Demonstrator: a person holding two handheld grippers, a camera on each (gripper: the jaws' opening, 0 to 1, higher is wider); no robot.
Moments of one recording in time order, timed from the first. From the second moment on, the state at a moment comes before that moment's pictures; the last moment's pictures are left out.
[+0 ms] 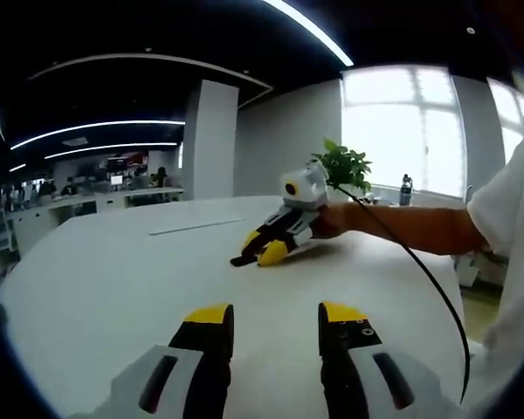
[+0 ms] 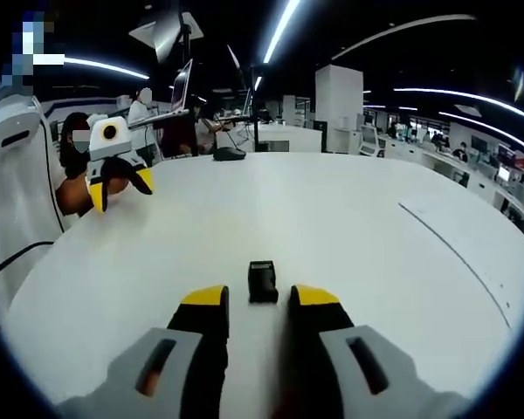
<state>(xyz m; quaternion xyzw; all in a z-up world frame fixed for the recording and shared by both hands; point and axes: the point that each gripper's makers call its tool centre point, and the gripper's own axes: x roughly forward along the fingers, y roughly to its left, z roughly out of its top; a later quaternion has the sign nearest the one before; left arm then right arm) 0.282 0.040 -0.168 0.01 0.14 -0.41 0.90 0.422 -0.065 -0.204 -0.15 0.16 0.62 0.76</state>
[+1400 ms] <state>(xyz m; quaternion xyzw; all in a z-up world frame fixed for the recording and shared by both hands) 0.290 0.073 -0.138 -0.01 0.12 -0.34 0.93 0.385 -0.082 -0.139 -0.10 0.14 0.49 0.86</state>
